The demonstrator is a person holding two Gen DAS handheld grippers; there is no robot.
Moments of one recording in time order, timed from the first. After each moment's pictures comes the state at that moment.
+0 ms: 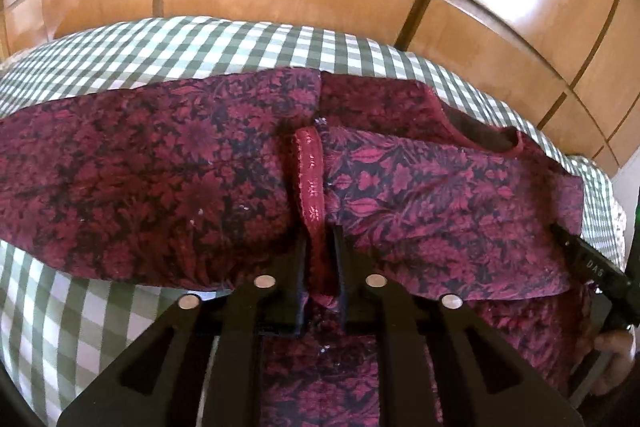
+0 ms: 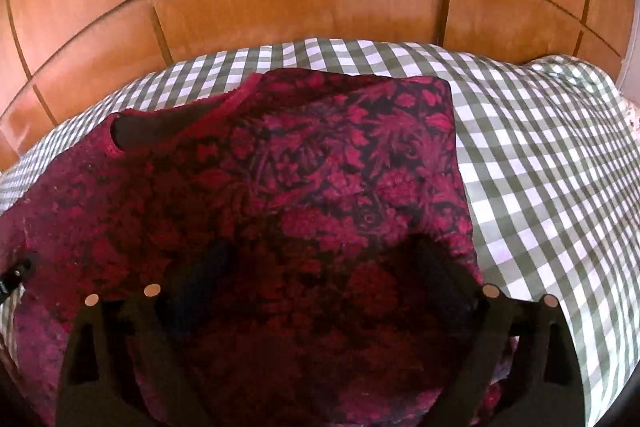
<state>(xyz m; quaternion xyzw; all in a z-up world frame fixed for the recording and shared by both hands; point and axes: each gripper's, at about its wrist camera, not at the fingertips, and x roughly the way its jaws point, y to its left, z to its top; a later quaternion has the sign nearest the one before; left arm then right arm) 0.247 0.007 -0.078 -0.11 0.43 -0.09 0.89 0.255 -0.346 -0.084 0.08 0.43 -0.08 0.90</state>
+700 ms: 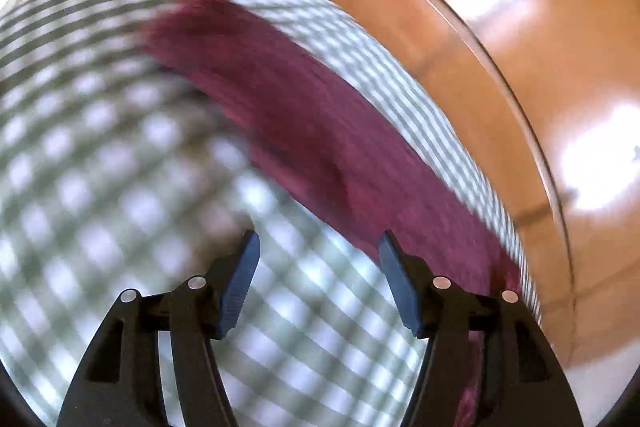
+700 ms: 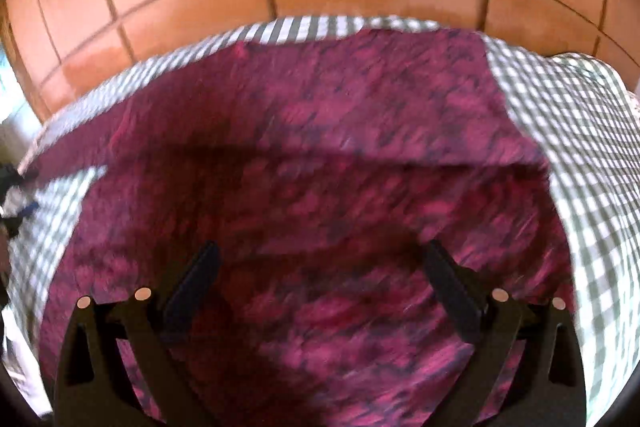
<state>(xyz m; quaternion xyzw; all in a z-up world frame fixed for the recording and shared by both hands) 0.159 0.285 -0.081 -0.41 0.37 0.11 0.83 0.137 -0.257 -0.073 0.05 0.45 0.00 0.89</state>
